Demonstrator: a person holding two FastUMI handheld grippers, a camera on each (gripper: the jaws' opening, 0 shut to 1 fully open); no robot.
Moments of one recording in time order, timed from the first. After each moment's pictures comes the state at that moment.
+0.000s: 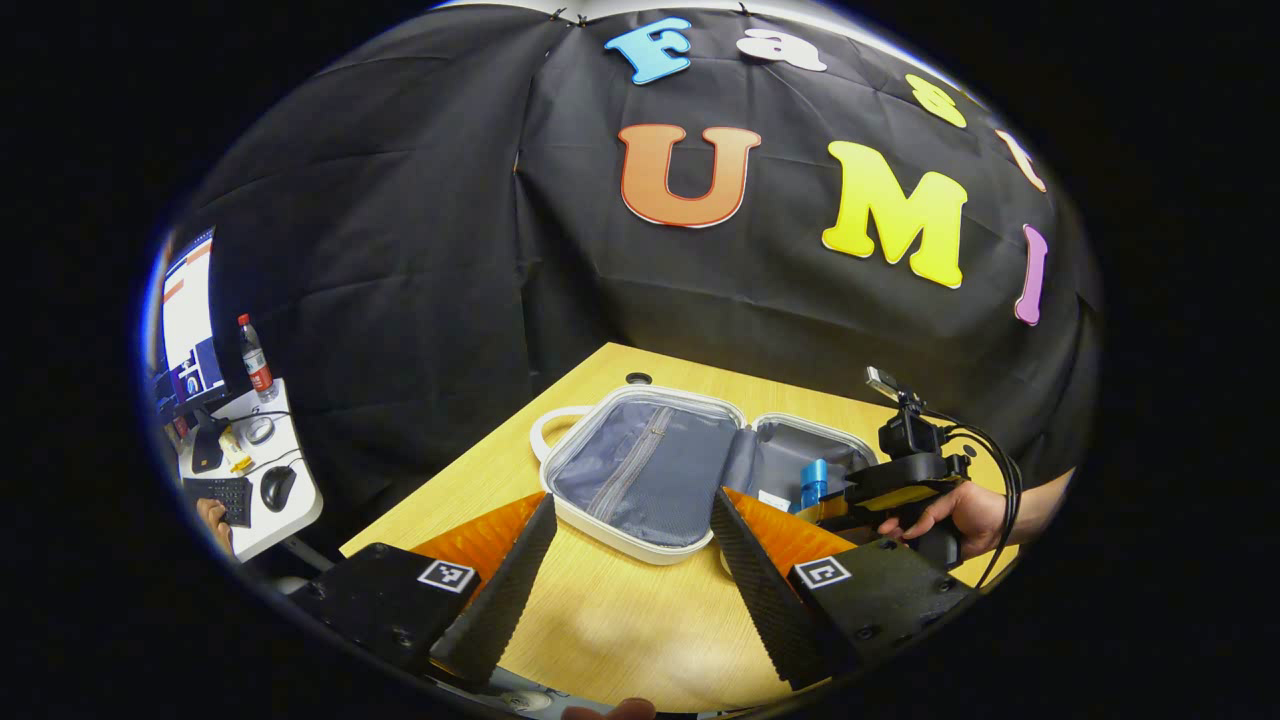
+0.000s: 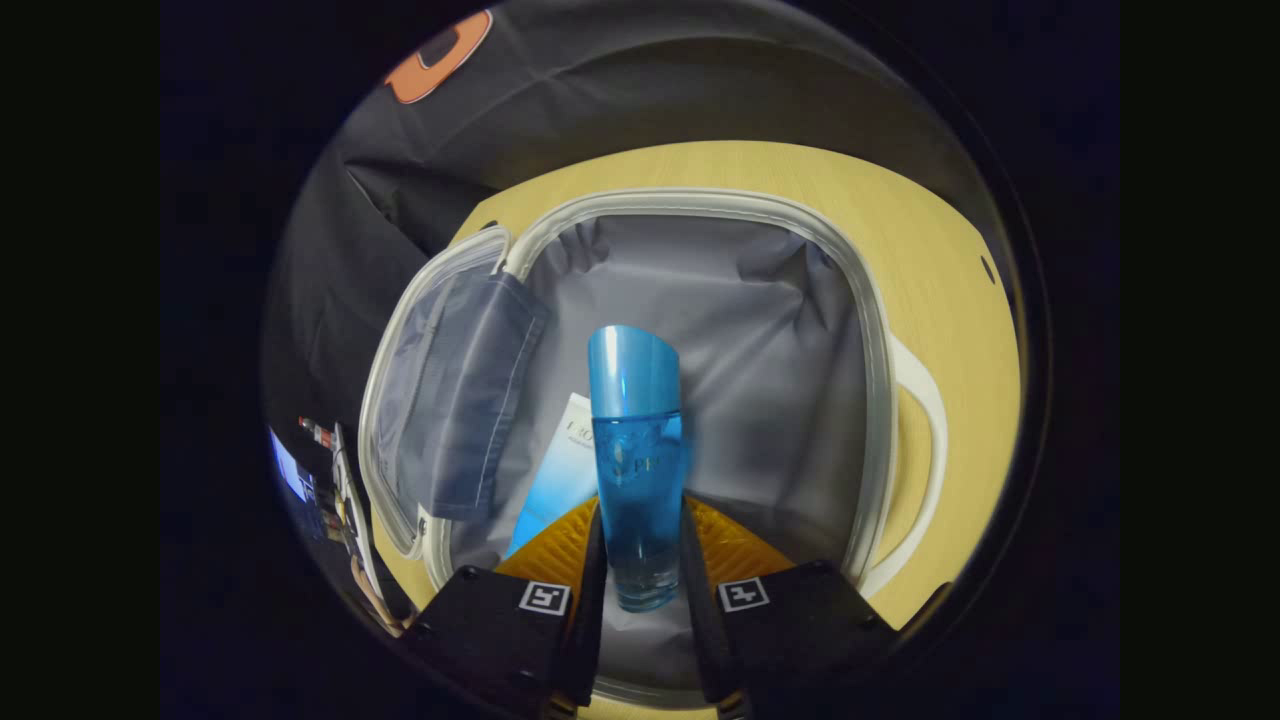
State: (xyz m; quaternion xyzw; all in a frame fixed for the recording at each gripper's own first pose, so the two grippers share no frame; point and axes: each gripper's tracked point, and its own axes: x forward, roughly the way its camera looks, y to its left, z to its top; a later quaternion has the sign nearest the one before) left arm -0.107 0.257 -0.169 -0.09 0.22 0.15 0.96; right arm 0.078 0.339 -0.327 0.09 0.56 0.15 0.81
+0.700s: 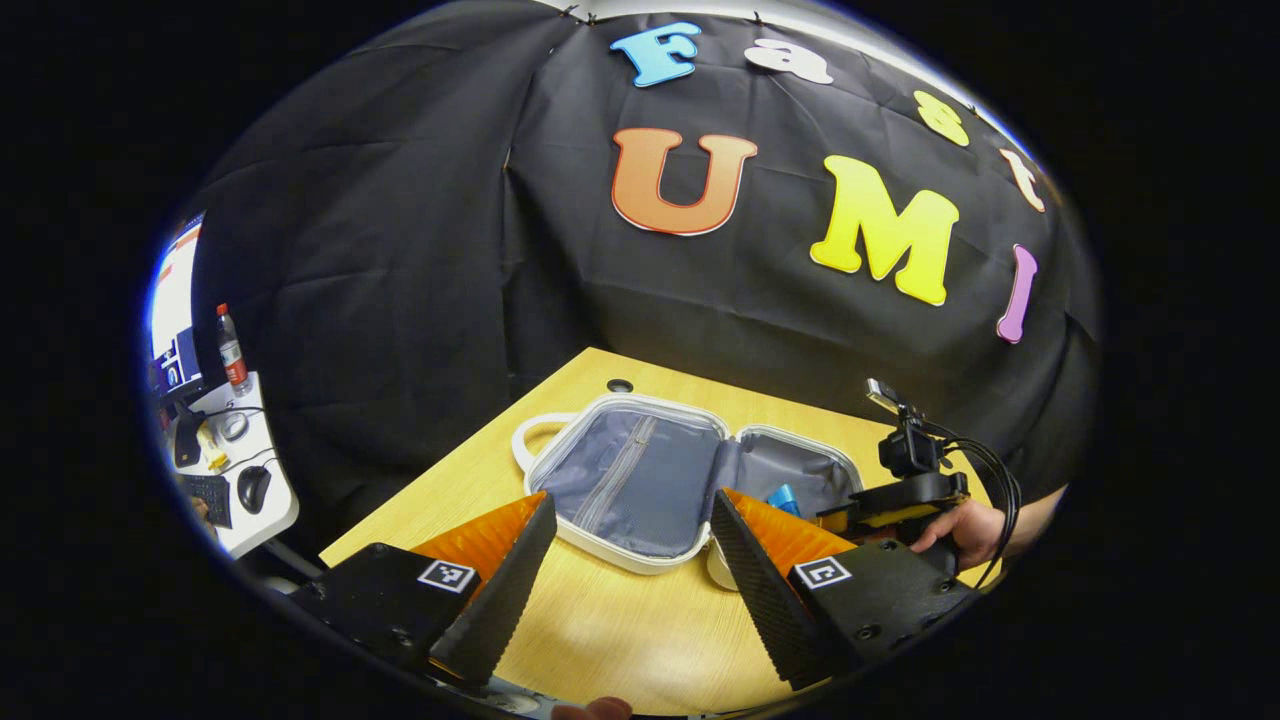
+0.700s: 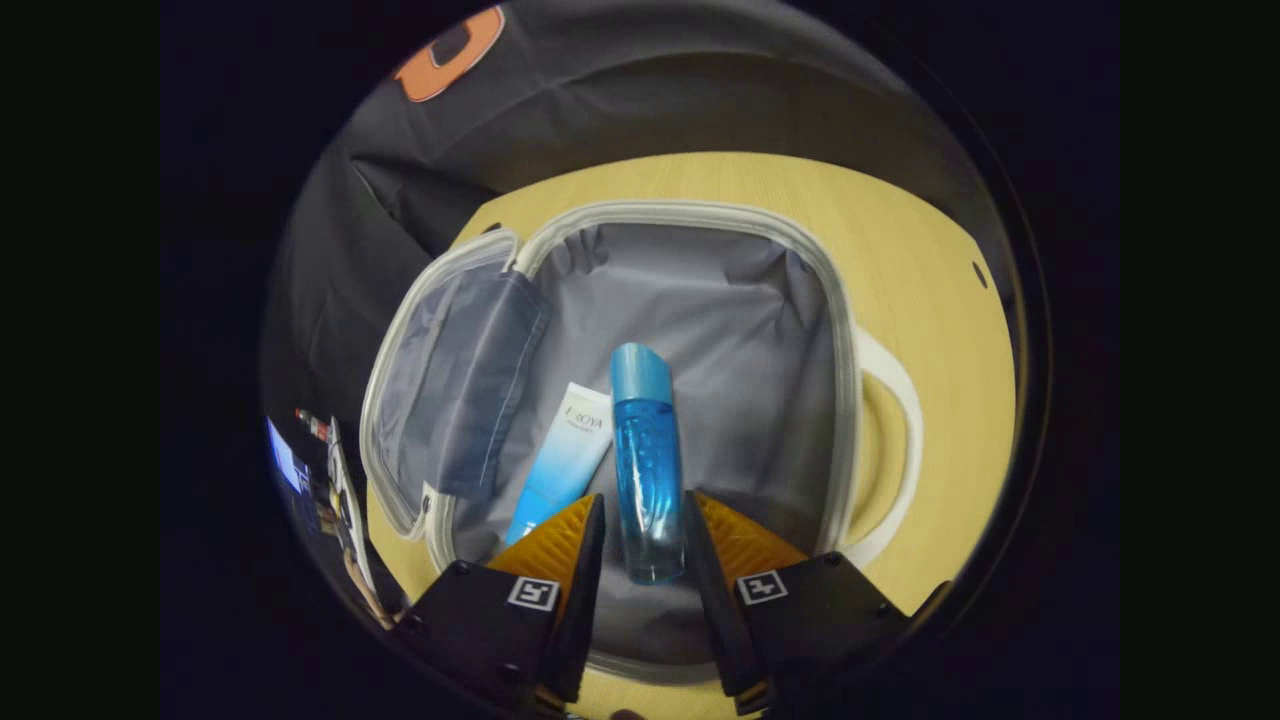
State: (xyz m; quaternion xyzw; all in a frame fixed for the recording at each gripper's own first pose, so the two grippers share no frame) left arm -0.096 0.261 -0.163 -0.12 0.20 0.10 0.97; right arm 0.059 0.326 -0.304 0.07 0.53 0.16 0.83
